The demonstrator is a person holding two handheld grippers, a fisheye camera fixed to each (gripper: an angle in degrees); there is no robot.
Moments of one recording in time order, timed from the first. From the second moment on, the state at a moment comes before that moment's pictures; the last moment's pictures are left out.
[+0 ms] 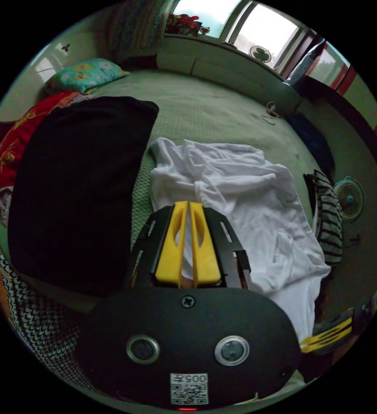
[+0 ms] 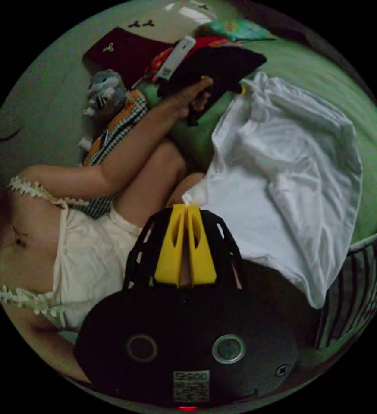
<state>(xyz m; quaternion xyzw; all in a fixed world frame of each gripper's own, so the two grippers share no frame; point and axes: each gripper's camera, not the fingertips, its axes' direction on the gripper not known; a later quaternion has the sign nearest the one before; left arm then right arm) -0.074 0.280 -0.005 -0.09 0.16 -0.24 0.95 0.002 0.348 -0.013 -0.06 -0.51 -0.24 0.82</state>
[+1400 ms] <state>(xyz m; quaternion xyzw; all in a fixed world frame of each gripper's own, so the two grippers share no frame) 0.015 0.165 -0.022 -0.04 0.16 -0.03 0.99 0.116 0.297 -0.124 0.10 -0.28 0.06 0.95</state>
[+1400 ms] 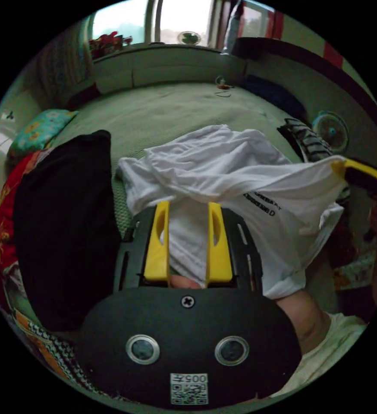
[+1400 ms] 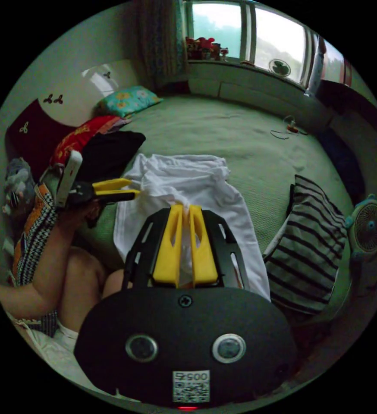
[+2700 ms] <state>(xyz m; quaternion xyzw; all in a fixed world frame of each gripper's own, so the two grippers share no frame) -0.047 -0.125 -0.099 0.09 0.18 -0.11 0.97 0.423 0.209 -0.159 0.15 -0.22 0.15 0.95</state>
